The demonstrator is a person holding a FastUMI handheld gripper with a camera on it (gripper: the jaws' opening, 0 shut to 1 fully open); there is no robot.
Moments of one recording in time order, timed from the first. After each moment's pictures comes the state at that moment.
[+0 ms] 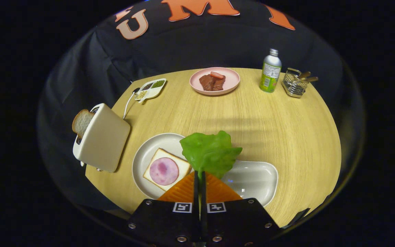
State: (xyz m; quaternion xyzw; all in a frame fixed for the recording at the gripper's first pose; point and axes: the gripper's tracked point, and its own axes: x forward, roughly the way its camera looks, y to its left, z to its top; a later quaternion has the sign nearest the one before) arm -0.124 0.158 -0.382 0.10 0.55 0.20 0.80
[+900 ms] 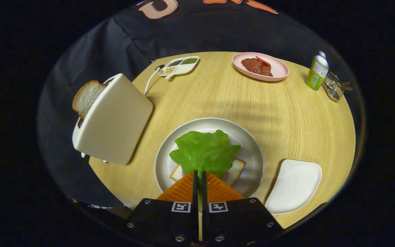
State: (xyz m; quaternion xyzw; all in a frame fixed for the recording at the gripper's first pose) arm -0.148 0.245 -0.430 0.07 0.60 0.25 0.76
